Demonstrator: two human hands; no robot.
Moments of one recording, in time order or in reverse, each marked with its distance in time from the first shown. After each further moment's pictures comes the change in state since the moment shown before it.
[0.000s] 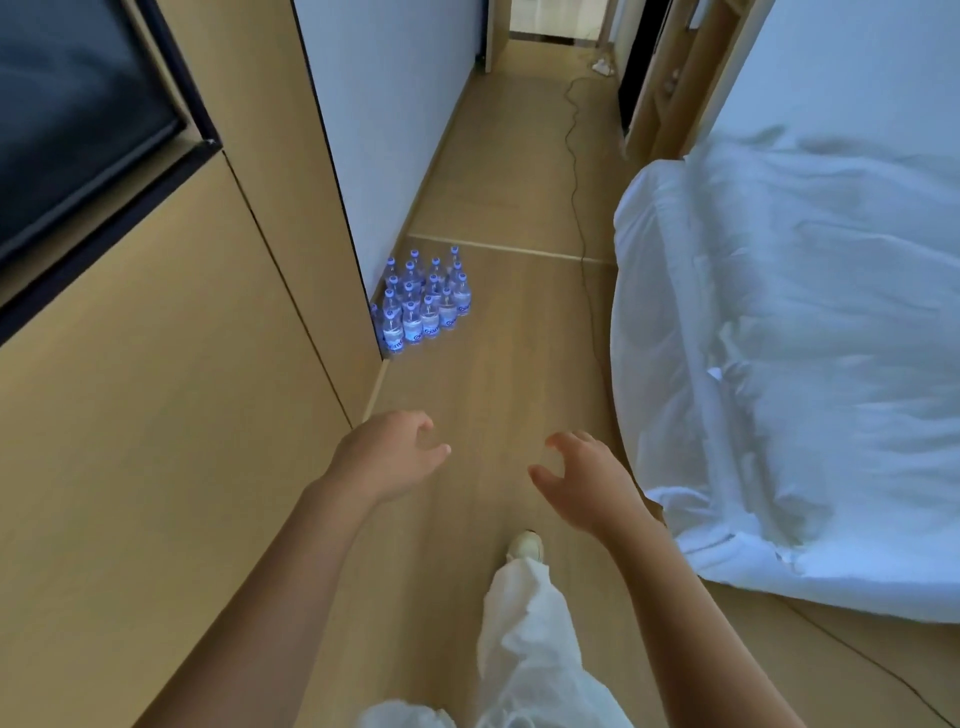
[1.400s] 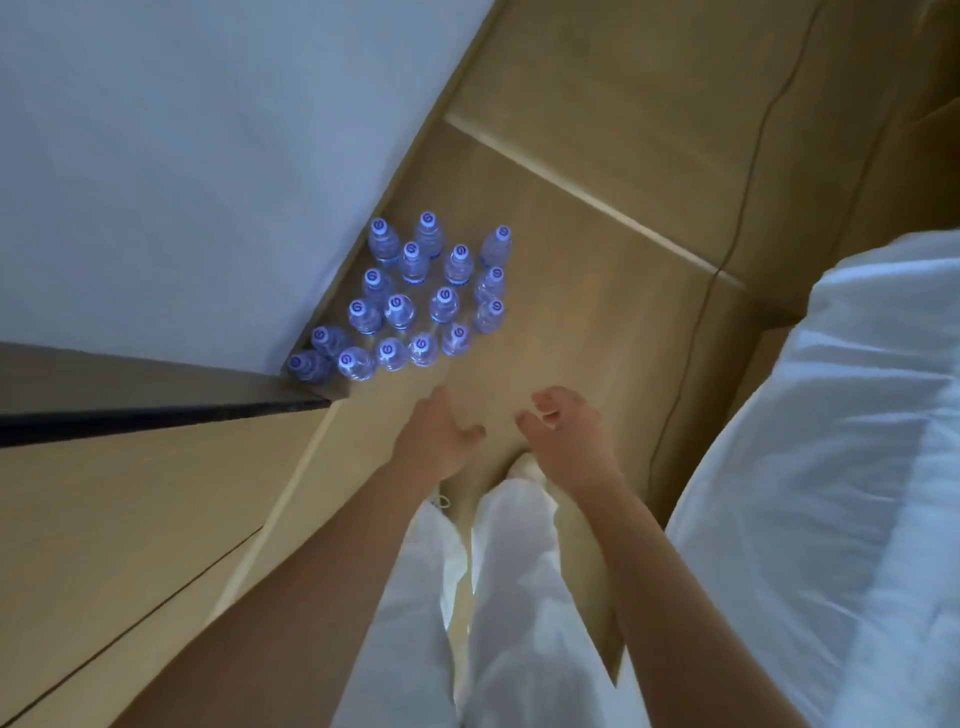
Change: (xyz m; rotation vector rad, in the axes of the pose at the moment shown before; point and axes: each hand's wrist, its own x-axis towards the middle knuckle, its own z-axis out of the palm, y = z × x) left_hand 0.834 -0.016 -0.005 -0.508 -0.254 -0.539; right_hand 0.871 -0.013 0.021 0.172 -0.413 0.223
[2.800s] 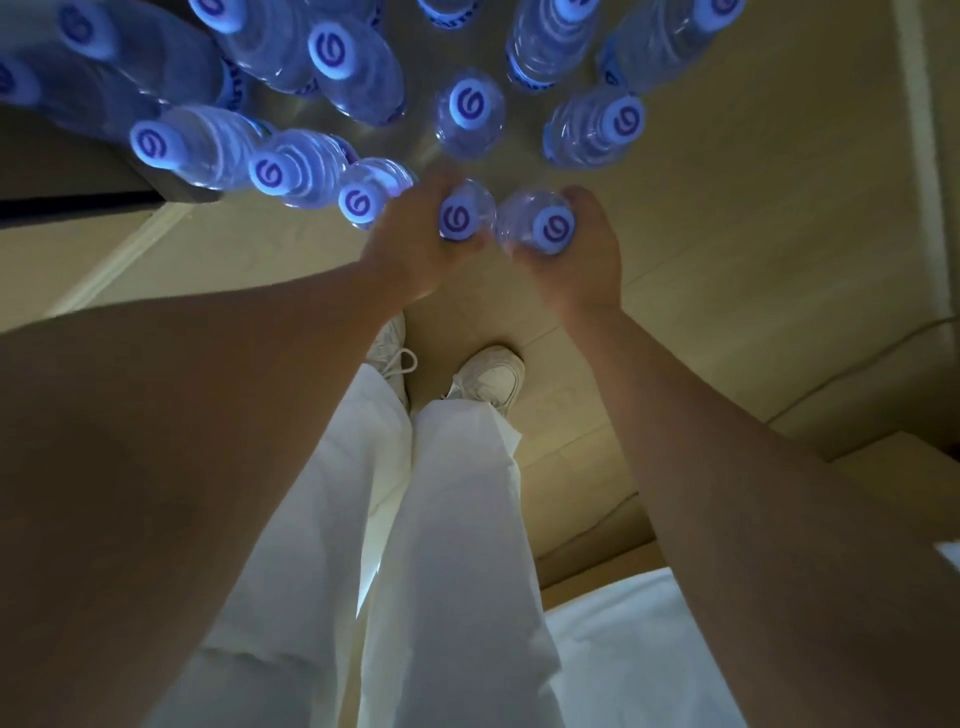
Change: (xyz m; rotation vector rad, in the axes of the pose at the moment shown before) left_hand 0.389 -0.079 0.130 -0.452 0.286 0.031; right_hand 0.452 0.142 0.188 -0.161 -0.152 -0.226
